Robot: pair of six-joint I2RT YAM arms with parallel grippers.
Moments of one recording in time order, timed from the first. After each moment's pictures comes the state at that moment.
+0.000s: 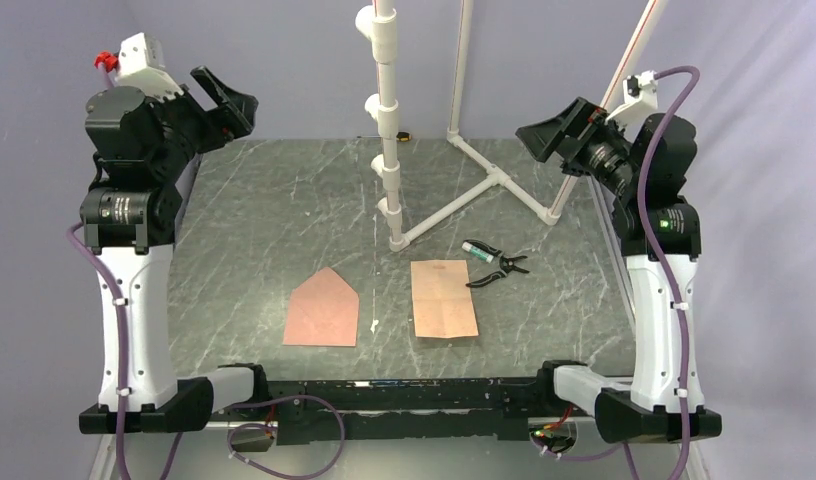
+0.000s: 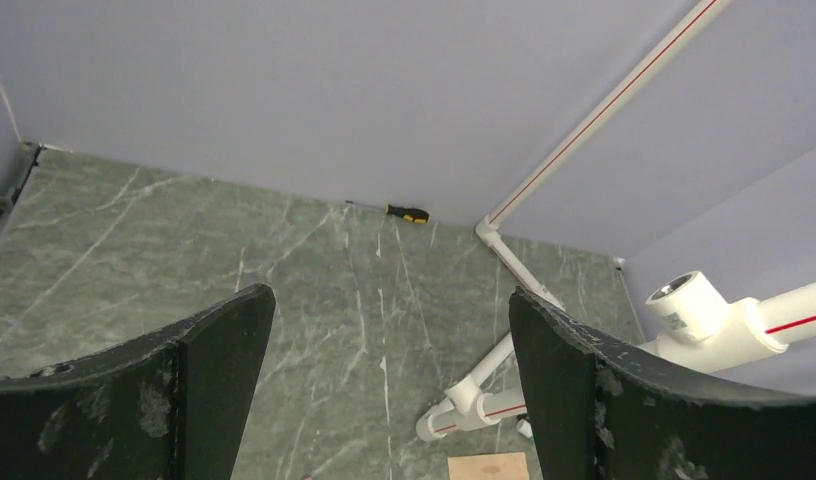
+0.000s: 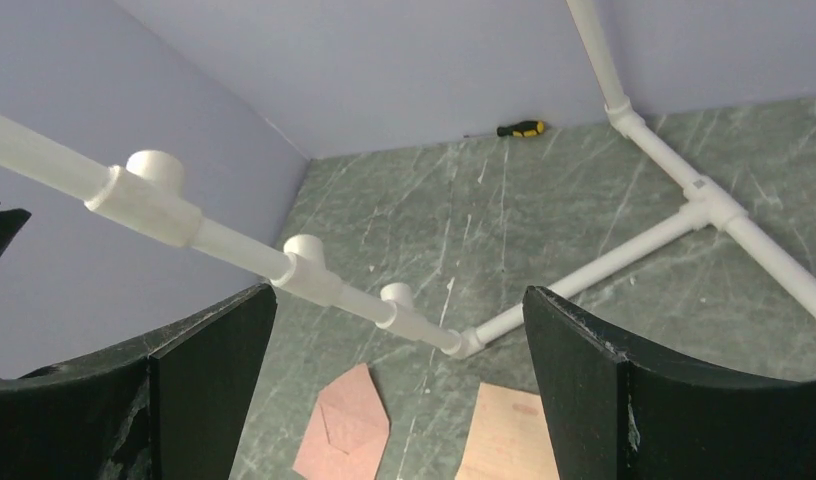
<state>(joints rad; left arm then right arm) 0.00 1.22 1.86 -0.71 0.12 -0.43 -0.01 1.14 1.62 -0.59 -0.45 0.53</state>
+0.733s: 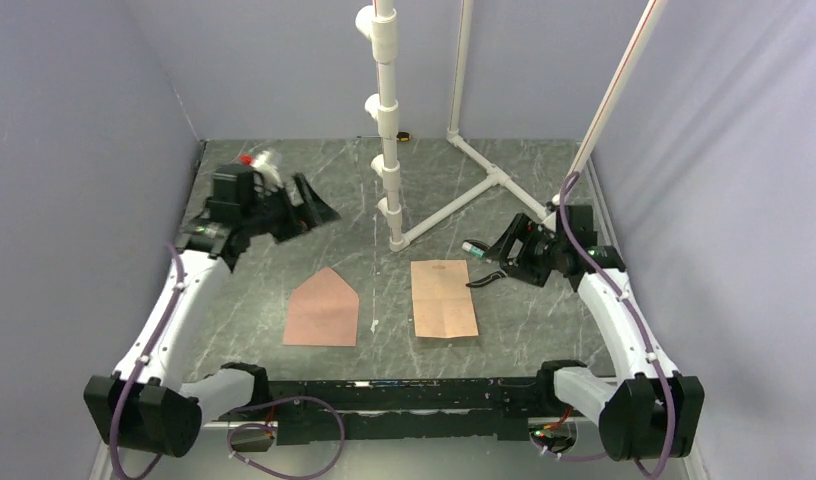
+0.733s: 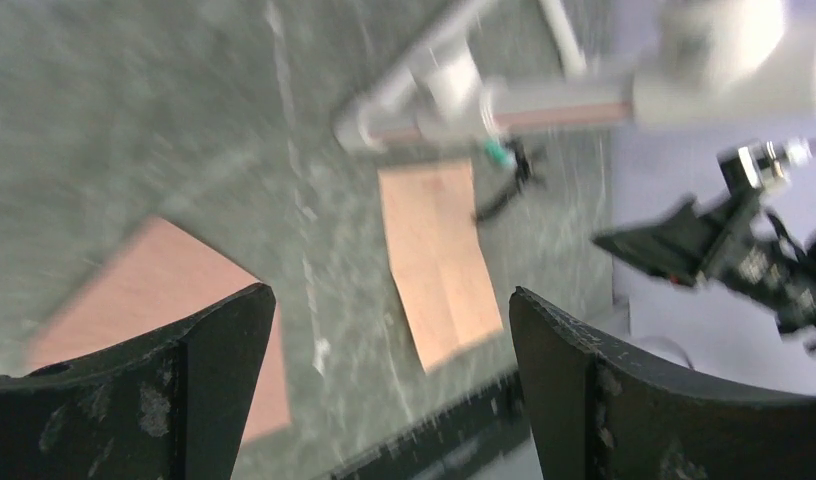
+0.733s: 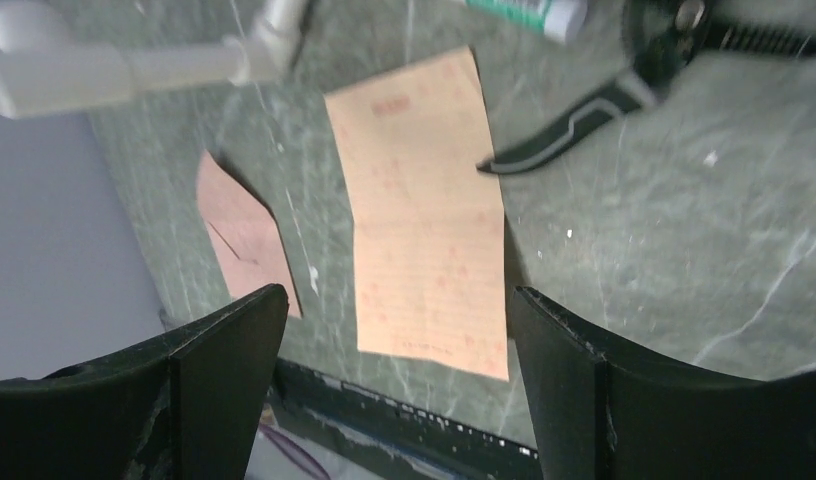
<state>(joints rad) -0.09 1.11 1.14 -0.60 0.43 -0.56 0.02 1.06 0.87 -0.66 -0.43 0.60</state>
